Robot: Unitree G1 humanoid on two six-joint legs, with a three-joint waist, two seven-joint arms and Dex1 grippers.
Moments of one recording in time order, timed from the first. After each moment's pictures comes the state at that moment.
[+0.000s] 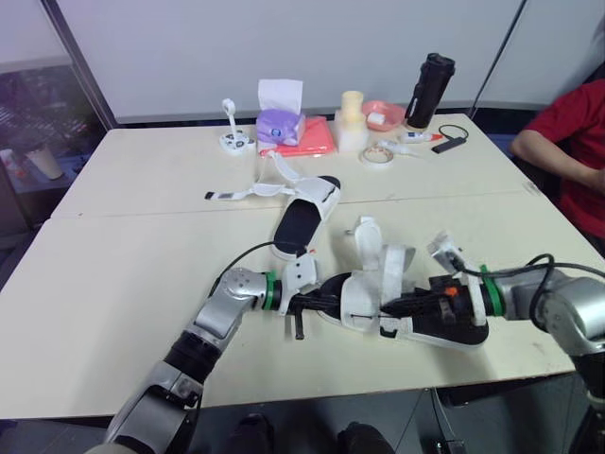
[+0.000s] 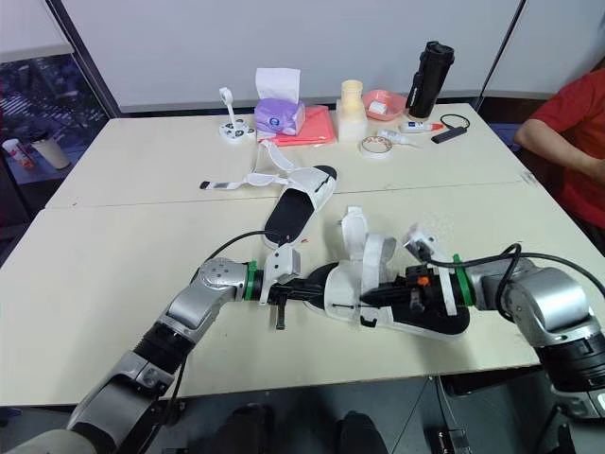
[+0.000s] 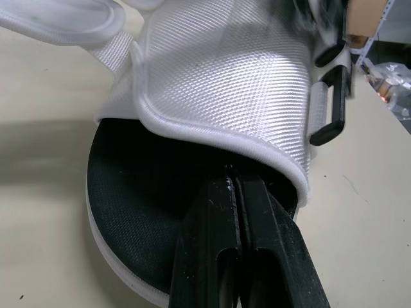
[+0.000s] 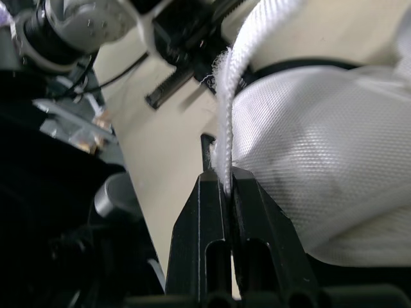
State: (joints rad) left arm -0.57 0.27 -0.36 0.26 -0.14 0.17 -1.11; right arm -0.37 -0.96 0.07 -0.18 0.68 0.90 1.19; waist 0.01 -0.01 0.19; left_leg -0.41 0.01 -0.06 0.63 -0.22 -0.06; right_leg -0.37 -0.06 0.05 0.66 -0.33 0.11
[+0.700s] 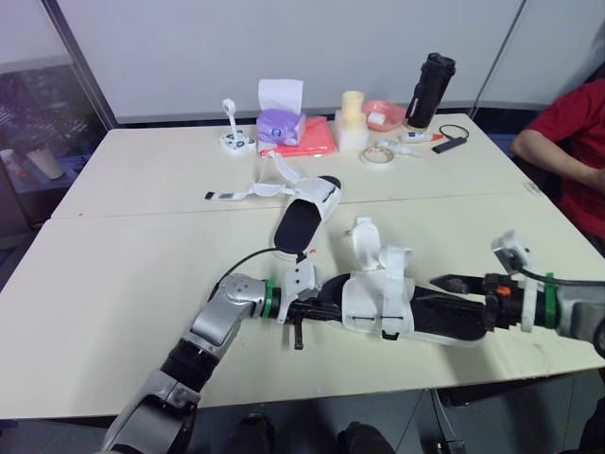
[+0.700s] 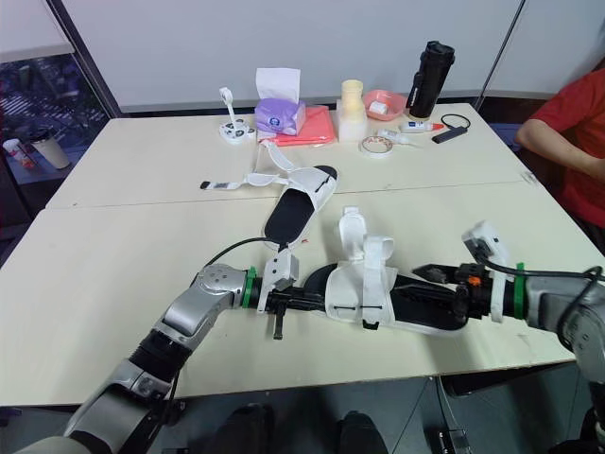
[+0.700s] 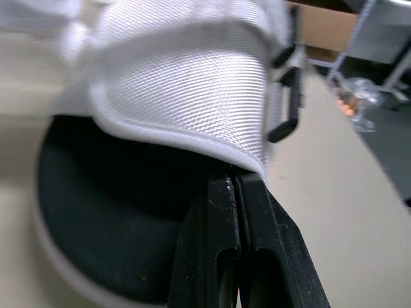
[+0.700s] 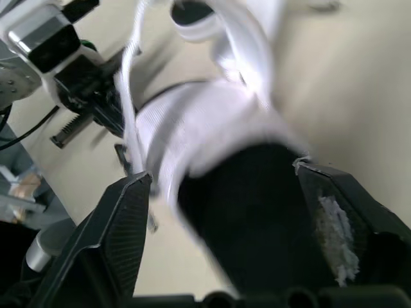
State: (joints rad) left arm -0.52 0.29 -0.38 0.16 -0.20 0.30 -1.18; right arm -0.02 -0.98 -0.40 -0.32 0.79 1.03 1.01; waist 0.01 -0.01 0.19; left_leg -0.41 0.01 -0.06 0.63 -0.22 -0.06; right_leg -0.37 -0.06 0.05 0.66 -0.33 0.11
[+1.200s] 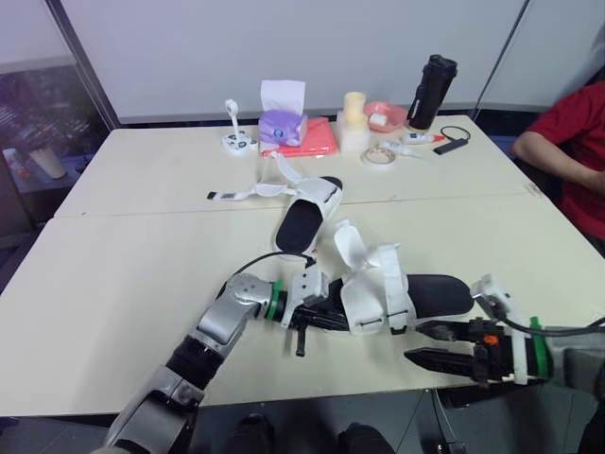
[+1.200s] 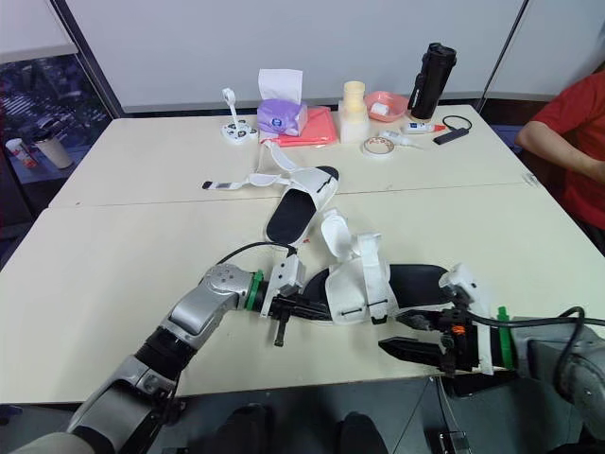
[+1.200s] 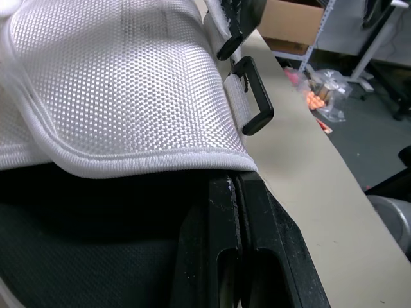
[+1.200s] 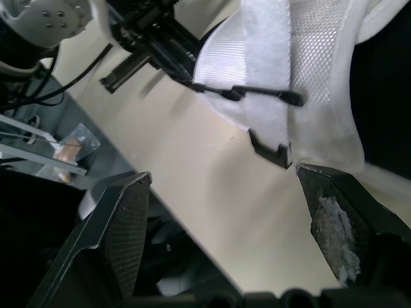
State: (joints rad) left arm -0.56 0.27 -0.41 0.23 -0.18 0.23 -1.21; right arm 0.07 -0.93 -0.30 -0.47 0.83 1.02 0.95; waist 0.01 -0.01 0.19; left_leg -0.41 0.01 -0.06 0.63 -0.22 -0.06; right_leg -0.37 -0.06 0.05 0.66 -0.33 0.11
